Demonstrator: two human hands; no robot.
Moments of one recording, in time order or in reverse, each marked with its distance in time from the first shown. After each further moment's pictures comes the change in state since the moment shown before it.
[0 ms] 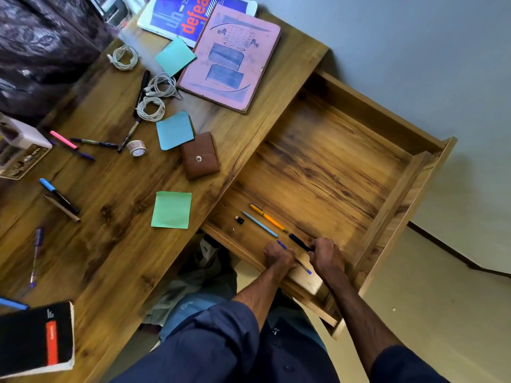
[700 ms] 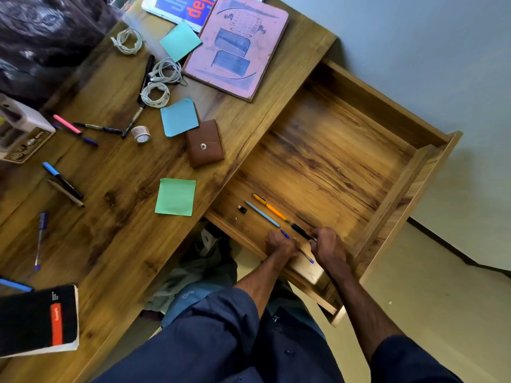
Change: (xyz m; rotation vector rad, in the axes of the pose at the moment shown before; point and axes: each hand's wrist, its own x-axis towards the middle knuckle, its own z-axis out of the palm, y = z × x) left_hand -0.006 0.003 -0.007 0.038 0.017 0.016; right_hand 0.002 0.005 0.009 0.011 0.071 -0.076
